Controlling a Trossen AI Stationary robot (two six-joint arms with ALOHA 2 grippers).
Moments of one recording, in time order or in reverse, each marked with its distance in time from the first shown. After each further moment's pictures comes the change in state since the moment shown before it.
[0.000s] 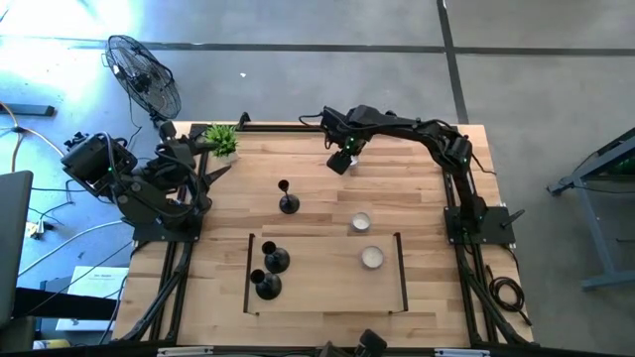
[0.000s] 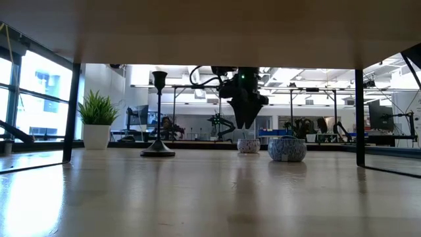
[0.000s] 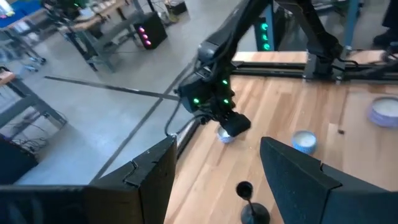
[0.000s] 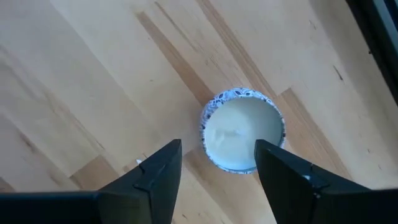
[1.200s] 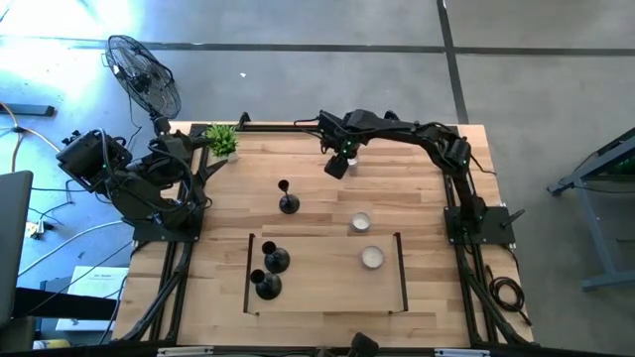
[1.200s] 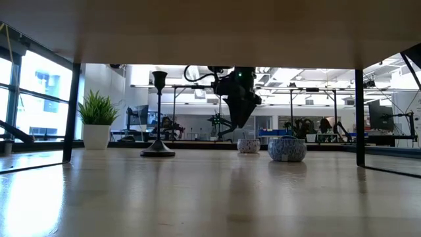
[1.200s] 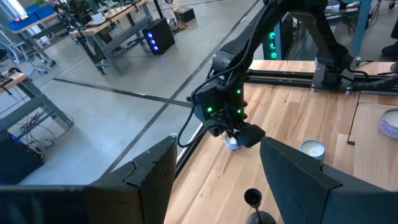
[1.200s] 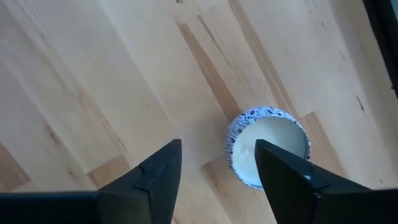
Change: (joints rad) left arm 0.000 -0.022 0.000 0.000 -0.044 -0.002; right arm 0.034 0.000 0.002 0.041 -0.018 -0.083
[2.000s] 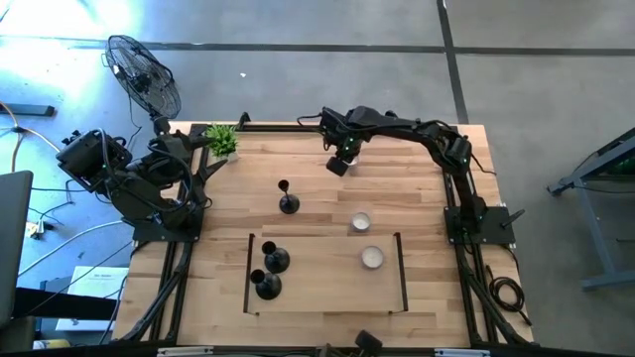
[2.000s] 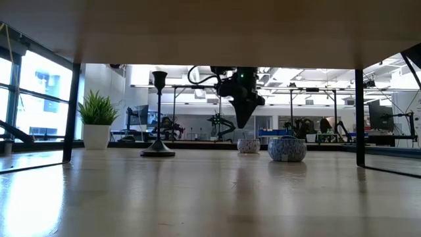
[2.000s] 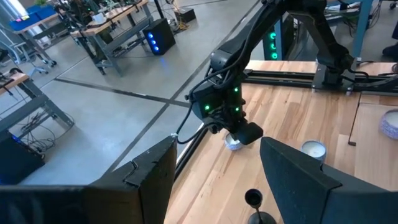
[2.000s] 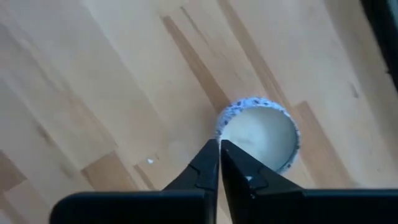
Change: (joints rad) left arm 0.000 0.000 0.000 0.000 -0.003 0.000; right arm -0.027 0.000 0.000 -0.023 -0.022 0.014
